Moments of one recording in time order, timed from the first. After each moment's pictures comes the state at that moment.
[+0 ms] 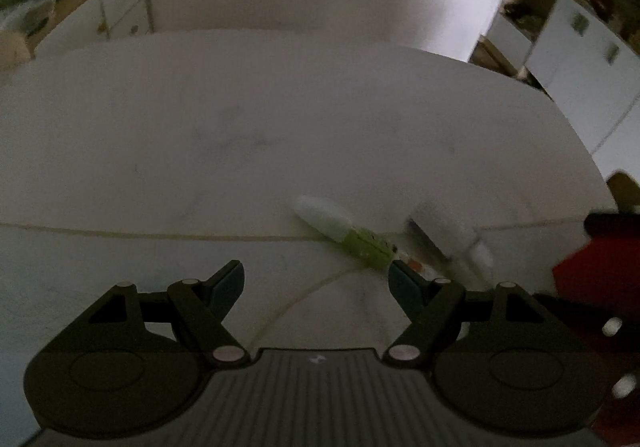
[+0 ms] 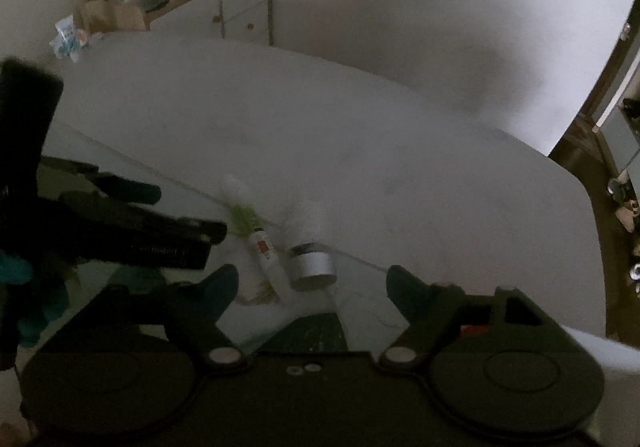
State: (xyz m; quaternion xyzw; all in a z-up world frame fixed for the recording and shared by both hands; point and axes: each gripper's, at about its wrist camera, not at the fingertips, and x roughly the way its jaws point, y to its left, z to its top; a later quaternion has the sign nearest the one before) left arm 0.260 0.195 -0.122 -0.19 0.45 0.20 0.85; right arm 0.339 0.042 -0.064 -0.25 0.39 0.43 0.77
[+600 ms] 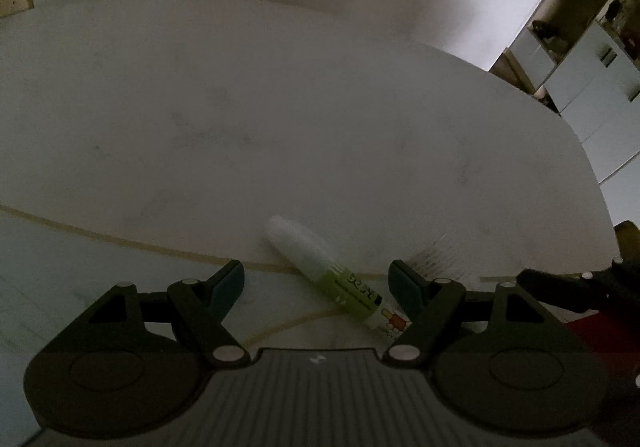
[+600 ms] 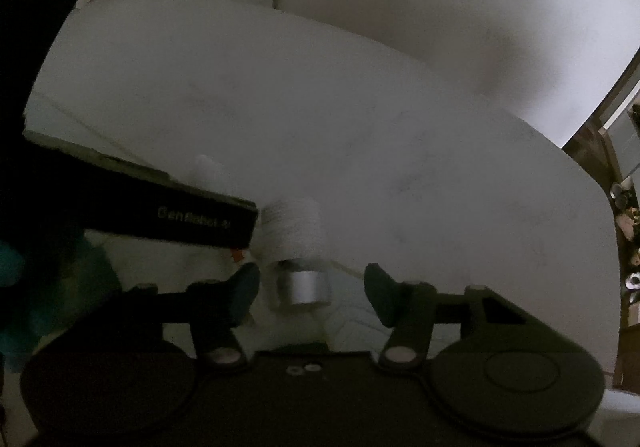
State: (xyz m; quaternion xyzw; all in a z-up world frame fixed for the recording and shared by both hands) left arm 0.300 0.204 -0.141 -0.25 0.46 0.22 0.83; right arm 0.363 0.077 -0.100 -0.29 0.41 0.42 0.75
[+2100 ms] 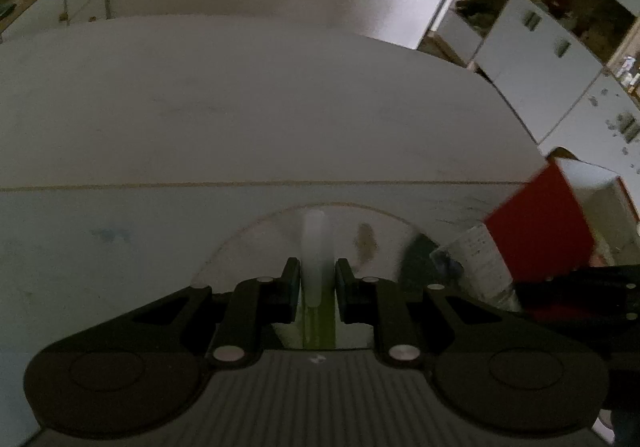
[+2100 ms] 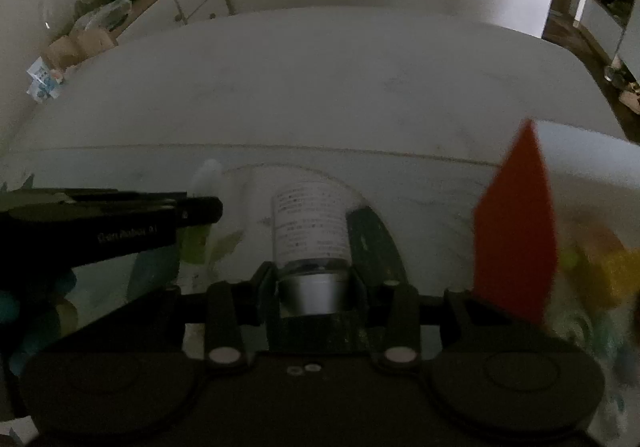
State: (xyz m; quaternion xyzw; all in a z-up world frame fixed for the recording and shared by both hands) left arm 0.214 0.151 -0.118 -0.21 0.44 0.12 0.87; right arm 0.308 -0.008 -0.083 -0.13 0.49 0.38 0.77
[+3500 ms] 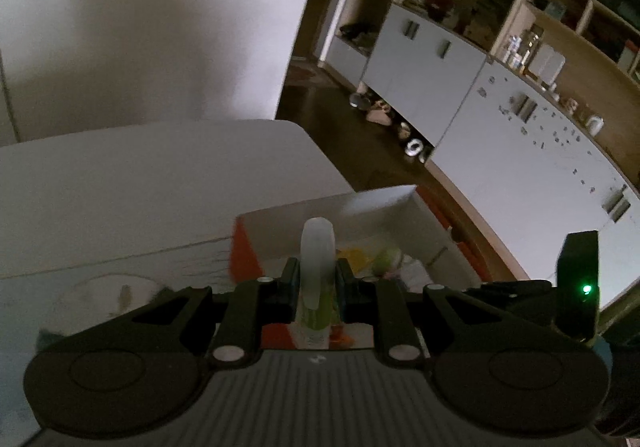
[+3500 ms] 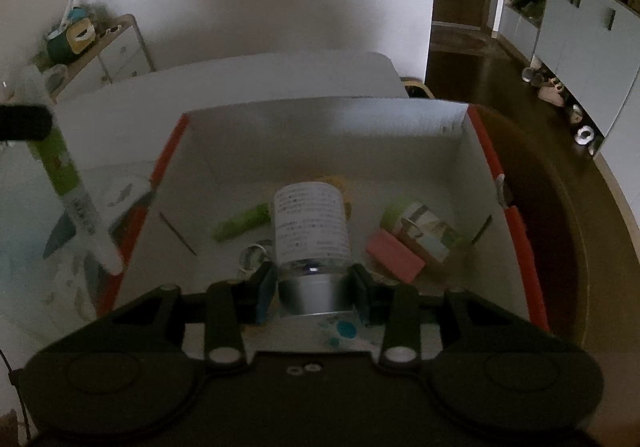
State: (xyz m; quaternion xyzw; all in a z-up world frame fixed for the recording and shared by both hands) left arm 0.253 -0.051 0.029 -0.15 0.38 0.00 0.91; right arm 0.363 -0.239 -0.062 -0.10 0.44 0.31 0.84
